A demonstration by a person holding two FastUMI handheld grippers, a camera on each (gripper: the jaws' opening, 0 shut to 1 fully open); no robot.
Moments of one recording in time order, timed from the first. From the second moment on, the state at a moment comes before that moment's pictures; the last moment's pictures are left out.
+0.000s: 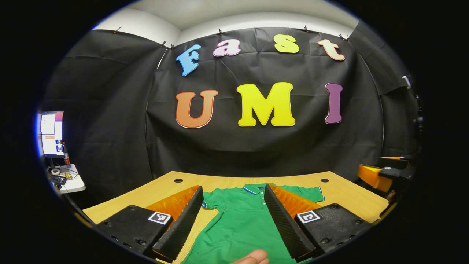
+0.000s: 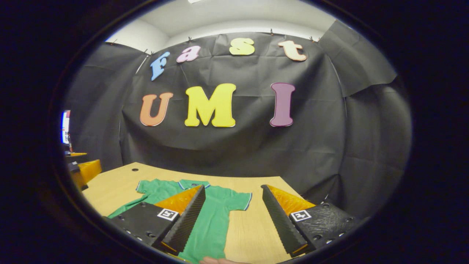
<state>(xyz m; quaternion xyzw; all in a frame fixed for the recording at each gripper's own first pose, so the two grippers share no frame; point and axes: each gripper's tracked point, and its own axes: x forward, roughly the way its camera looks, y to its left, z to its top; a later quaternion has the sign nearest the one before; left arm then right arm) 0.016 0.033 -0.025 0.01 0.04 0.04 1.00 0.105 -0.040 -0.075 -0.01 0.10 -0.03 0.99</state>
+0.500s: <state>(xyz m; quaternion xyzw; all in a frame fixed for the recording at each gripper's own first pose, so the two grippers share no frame) 0.025 0.047 -0.032 0.00 0.05 0.05 1.00 0.265 -0.075 -0.176 -0.07 0.18 -0.07 0.98</state>
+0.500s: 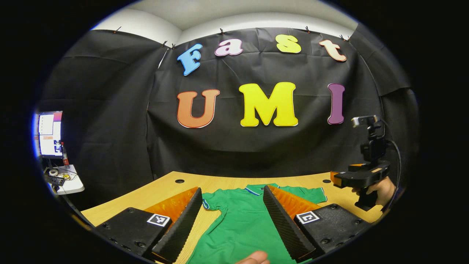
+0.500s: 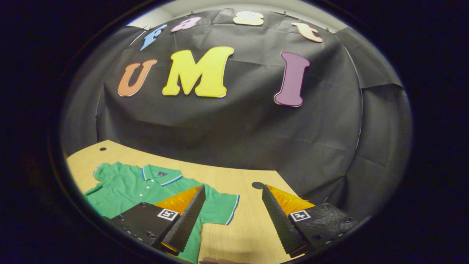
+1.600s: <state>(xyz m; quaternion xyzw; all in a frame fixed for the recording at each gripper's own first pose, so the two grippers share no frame) 0.044 0.067 -0.058 -0.01 0.09 0.07 0.99 0.328 -0.089 -0.320 0.02 0.36 -0.10 0.93</state>
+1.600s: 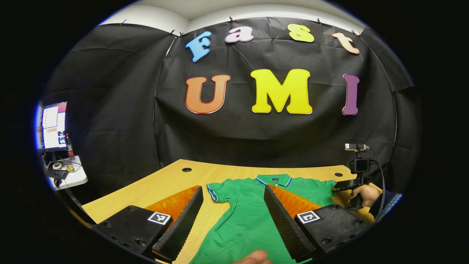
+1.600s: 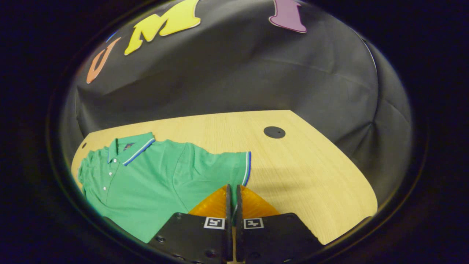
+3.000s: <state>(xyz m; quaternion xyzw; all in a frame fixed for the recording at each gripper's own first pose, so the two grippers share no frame) 0.051 0.073 -0.055 -0.03 0.08 0.09 0.99 0.272 0.054 -0.096 0.01 0.15 0.09 0.98</state>
